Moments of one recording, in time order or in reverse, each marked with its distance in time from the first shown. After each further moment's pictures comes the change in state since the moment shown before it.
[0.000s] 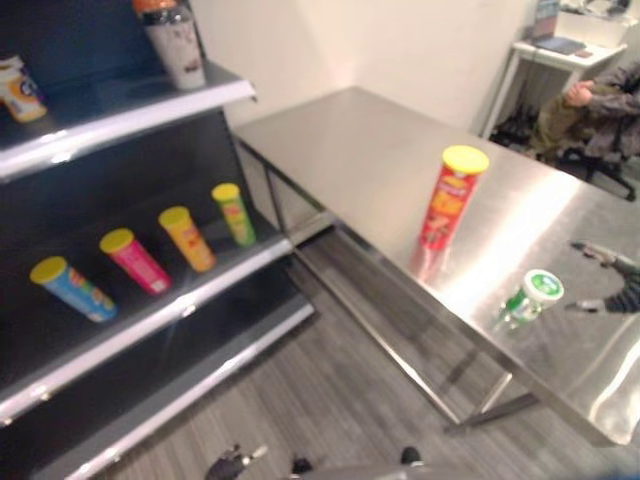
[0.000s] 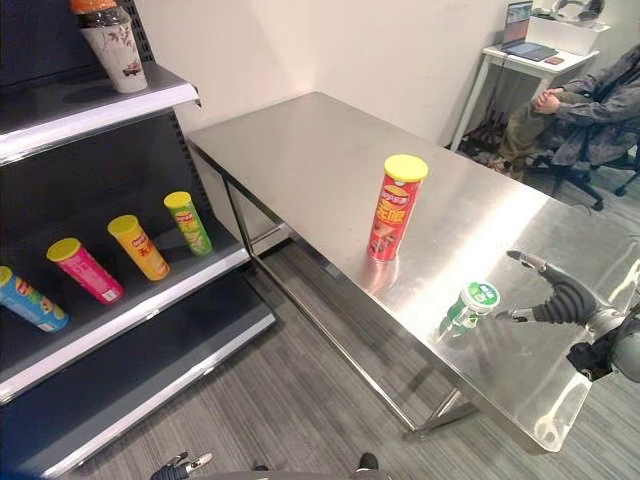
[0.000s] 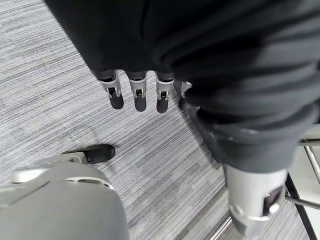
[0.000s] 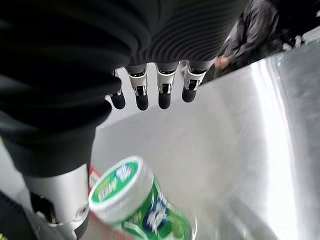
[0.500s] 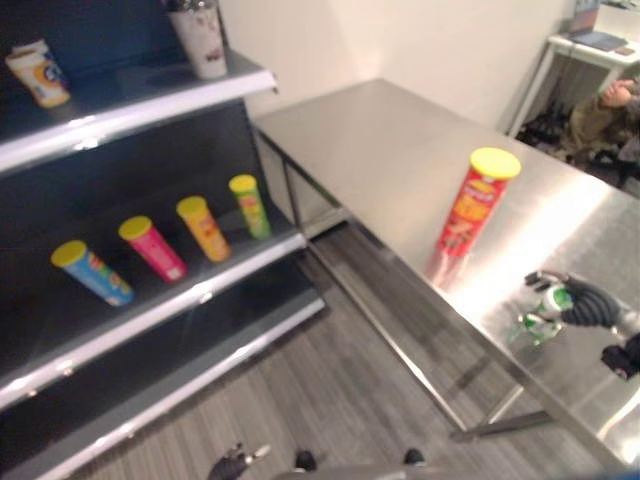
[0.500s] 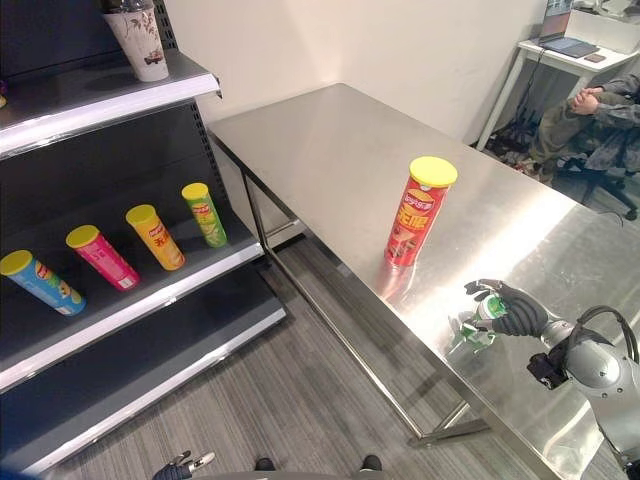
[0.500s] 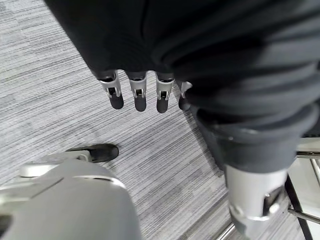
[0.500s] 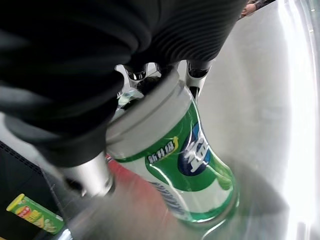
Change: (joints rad) left arm -0.002 -0.009 -0.003 -0.018 0.000 -0.002 0.008; right arm -0.072 0.072 0.137 0.012 -0.046 -0.008 -0.008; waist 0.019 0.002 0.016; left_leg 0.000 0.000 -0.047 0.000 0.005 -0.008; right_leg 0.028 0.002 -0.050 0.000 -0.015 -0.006
